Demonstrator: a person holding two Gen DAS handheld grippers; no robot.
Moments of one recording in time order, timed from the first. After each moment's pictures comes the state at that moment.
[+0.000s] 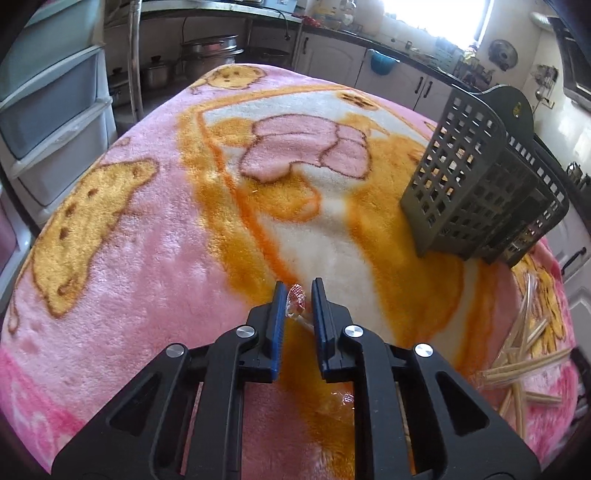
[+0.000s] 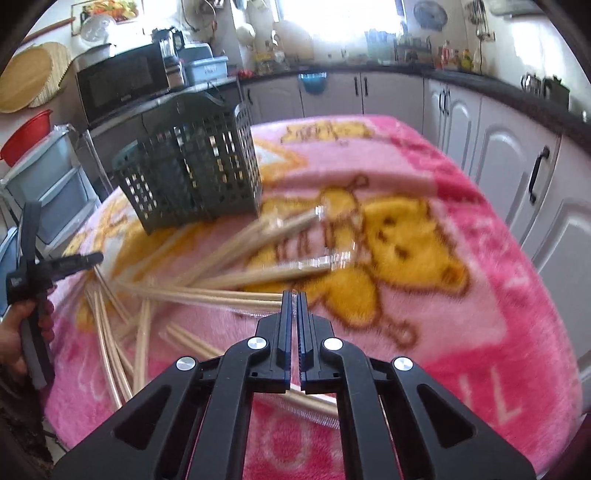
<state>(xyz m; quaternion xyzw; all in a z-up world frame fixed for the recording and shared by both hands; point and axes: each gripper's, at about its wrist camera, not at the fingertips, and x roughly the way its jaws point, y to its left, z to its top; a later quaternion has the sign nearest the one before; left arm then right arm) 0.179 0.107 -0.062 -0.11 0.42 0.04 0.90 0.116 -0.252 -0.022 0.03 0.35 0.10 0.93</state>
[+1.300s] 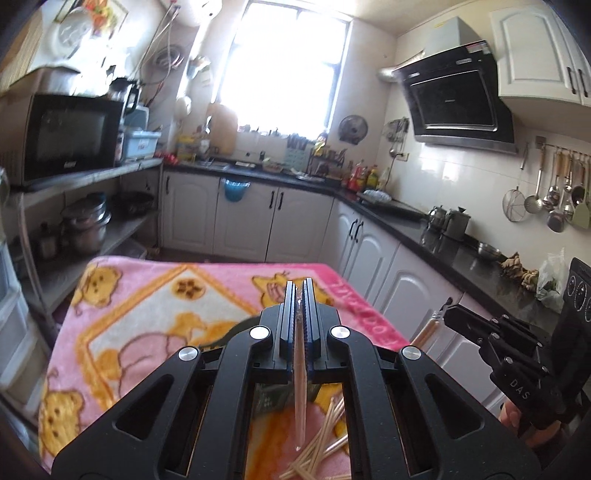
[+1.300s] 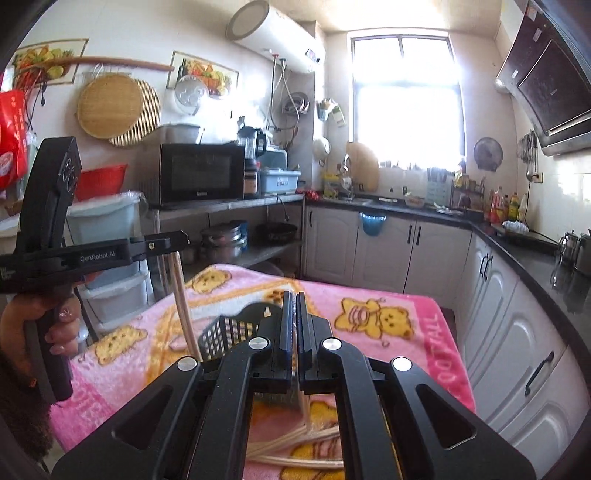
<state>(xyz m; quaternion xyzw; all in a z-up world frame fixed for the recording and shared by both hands) 0.160 0.002 0.179 -0.07 0.17 -0.19 0.96 0.127 -0.216 0.171 -0.04 0.12 0.20 0.97</state>
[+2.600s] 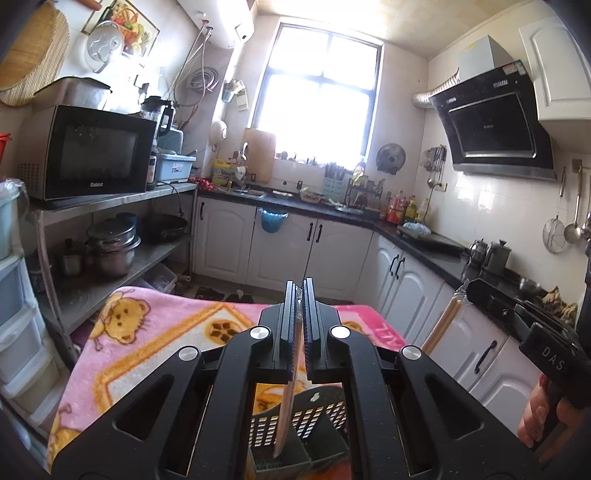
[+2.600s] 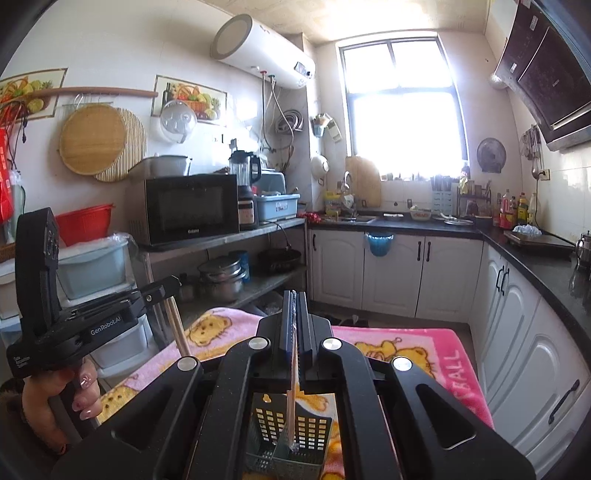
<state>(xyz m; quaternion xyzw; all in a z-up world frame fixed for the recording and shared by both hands) 0.229 0.032 0.183 -0.08 0.13 -0.11 0.98 0.226 -0.198 0.204 0.00 0.11 0.20 0.97</state>
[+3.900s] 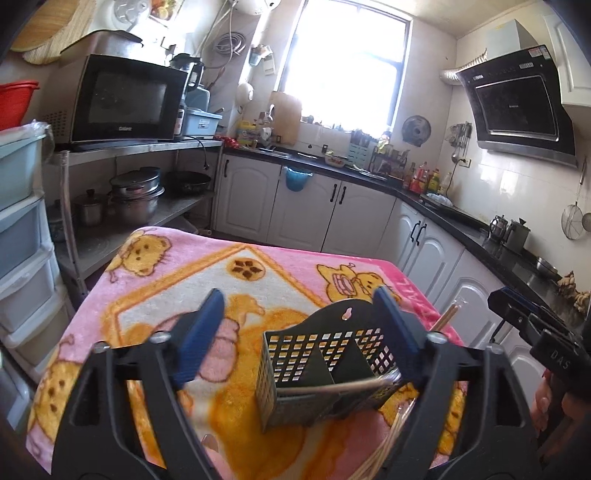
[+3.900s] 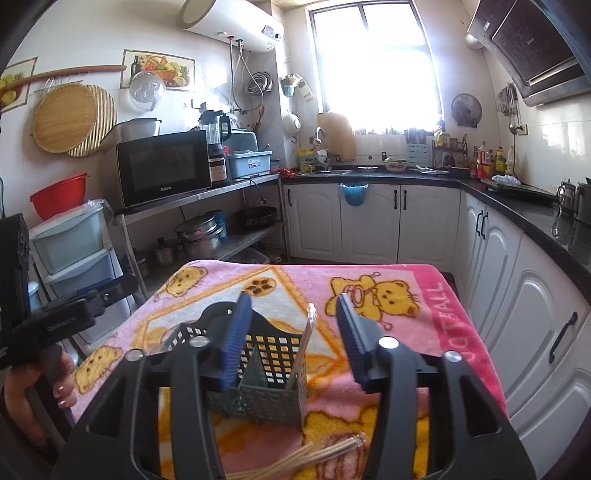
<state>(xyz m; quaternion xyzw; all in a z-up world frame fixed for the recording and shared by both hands) 0.200 0.041 0.112 -0.11 0.20 -0.07 0.97 0.202 -0.225 0.125 0.01 0.18 0.16 0.97</state>
